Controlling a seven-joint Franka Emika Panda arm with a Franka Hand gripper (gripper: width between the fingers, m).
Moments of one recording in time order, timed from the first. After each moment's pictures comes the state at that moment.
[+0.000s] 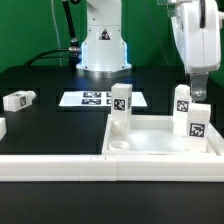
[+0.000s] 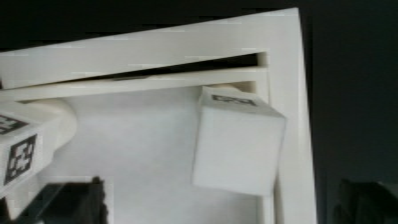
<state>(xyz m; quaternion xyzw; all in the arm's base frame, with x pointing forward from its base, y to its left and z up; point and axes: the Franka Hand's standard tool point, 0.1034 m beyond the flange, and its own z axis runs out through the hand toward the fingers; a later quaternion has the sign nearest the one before) 0.664 0.090 0.113 -0.64 0.77 0.03 0.06</state>
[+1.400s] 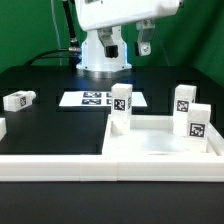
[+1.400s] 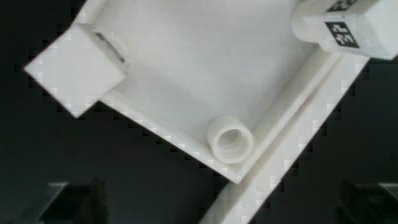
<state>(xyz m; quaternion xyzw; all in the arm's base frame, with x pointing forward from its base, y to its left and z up) 0.601 -0.010 0.150 -0.90 0.43 -0.05 0.09</state>
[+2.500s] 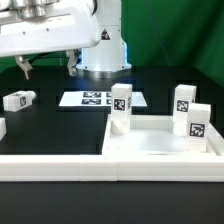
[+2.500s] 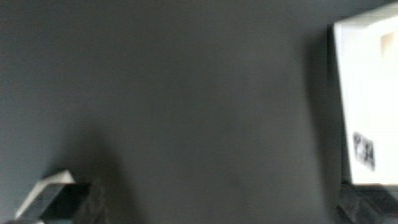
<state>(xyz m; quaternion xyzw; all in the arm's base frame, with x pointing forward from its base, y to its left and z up) 0.502 -0.147 0.089 -0.98 0.18 0.06 0.10</state>
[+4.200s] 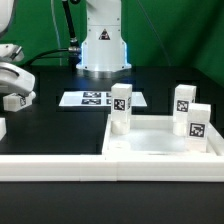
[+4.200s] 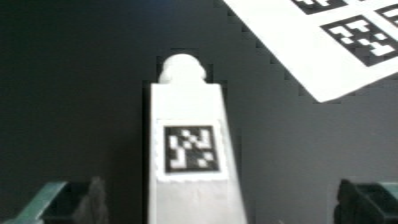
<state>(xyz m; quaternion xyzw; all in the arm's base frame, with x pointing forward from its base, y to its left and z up) 0.397 -0.231 0.027 -0.86 0.20 0.43 0.17</state>
